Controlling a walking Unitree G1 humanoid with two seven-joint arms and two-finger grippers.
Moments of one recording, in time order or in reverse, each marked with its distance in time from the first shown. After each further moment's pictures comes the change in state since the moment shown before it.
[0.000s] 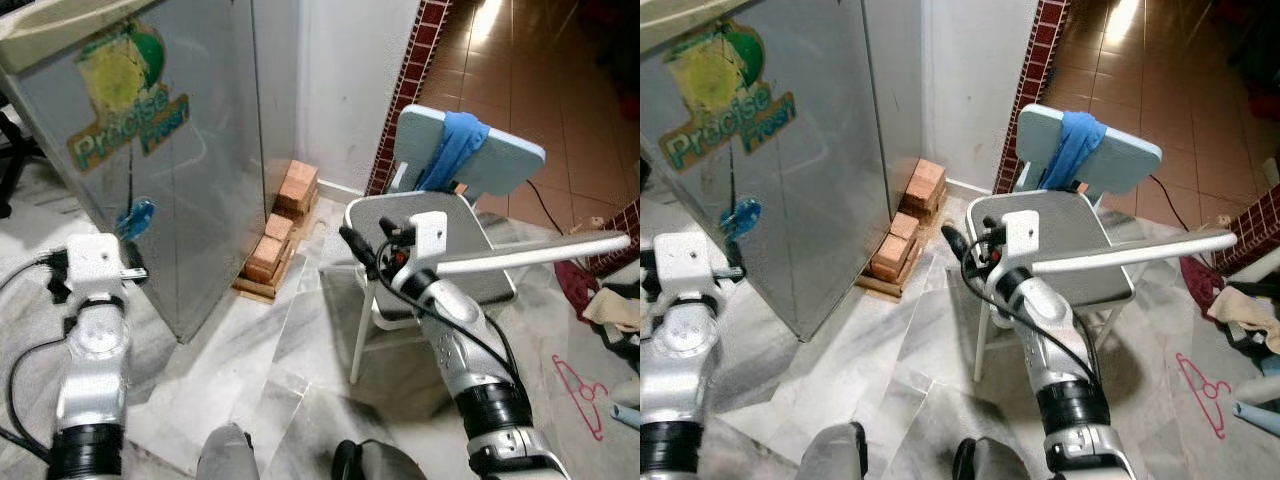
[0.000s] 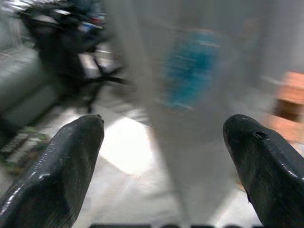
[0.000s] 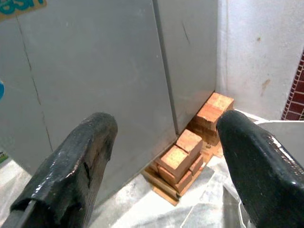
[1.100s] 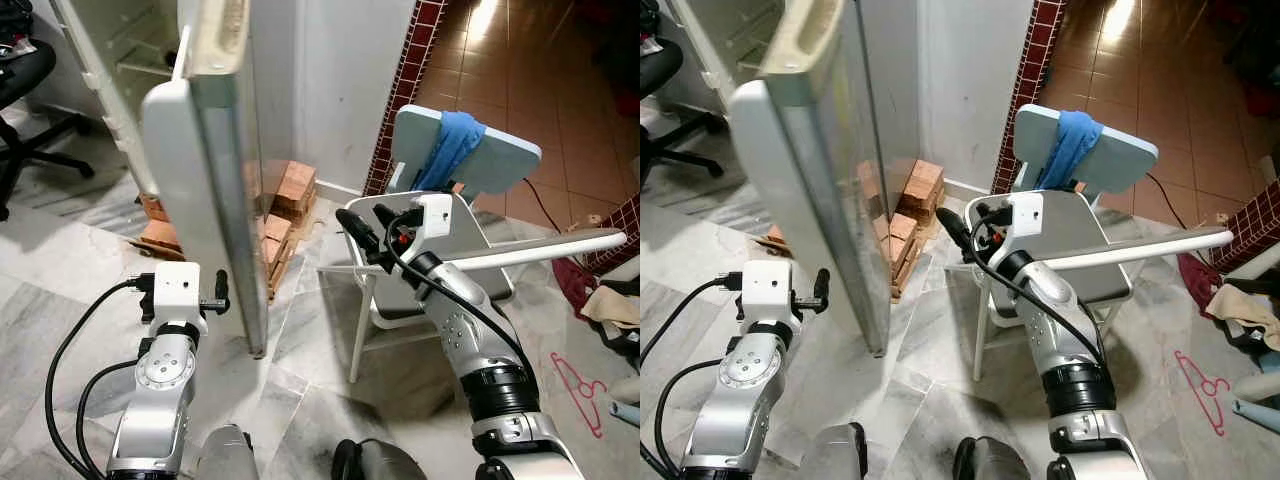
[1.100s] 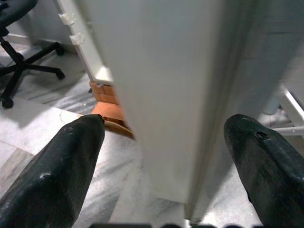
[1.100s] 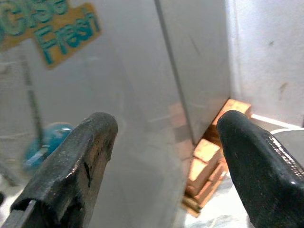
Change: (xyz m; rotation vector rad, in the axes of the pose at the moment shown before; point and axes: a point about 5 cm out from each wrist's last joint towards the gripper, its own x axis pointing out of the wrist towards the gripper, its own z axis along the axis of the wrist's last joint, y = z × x) left arm -0.042 -0.056 -0.002 -0.051 0.060 -0.275; right arm 0.010 -0.001 0.025 0.088 -0.033 0.046
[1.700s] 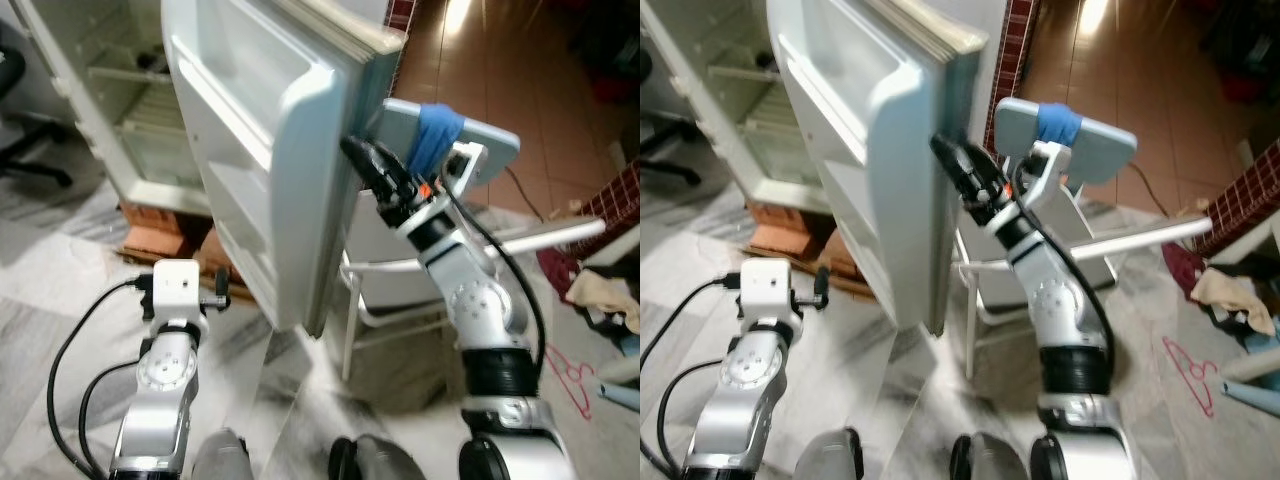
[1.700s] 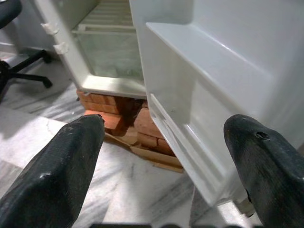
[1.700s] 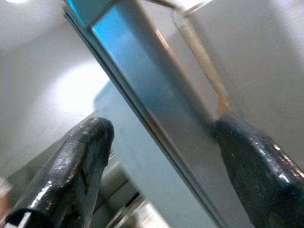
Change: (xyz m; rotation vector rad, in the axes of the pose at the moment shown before) left arm 0.000 -0.001 0.003 -0.017 -0.025 0.007; right arm 0.001 0.039 0.062 0.295 -0.241 0.407
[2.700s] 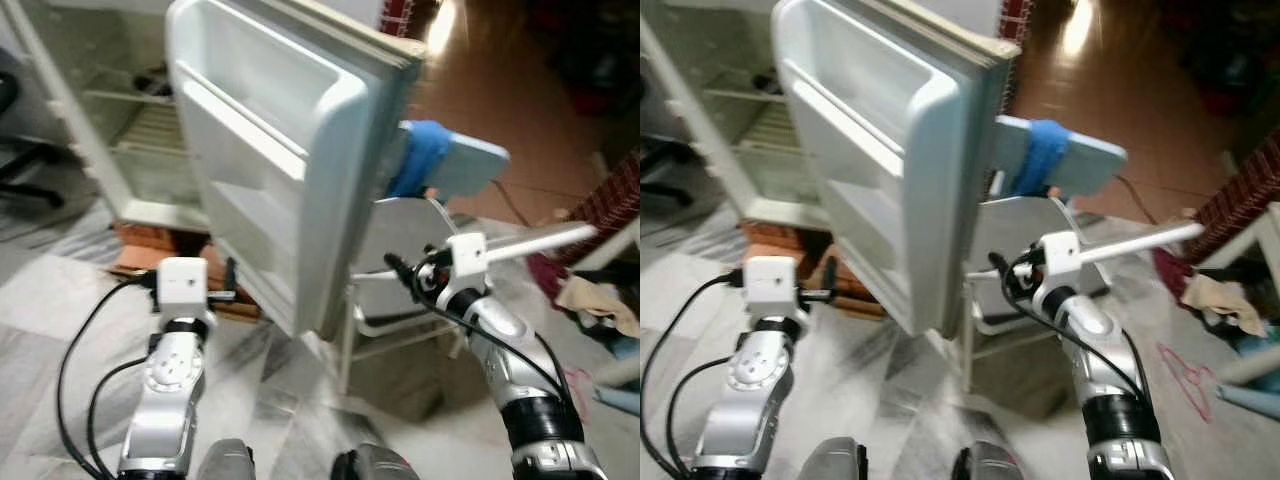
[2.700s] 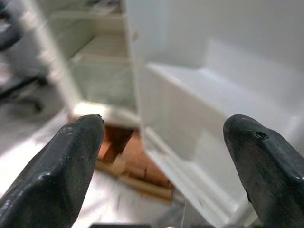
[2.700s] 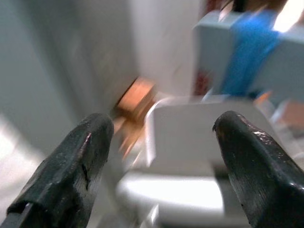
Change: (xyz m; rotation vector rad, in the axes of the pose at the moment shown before) left arm 0.002 0.006 0.006 -0.064 -0.071 0.068; right arm -0.089 -0.081 -0.030 -0.494 0.327 -0.628
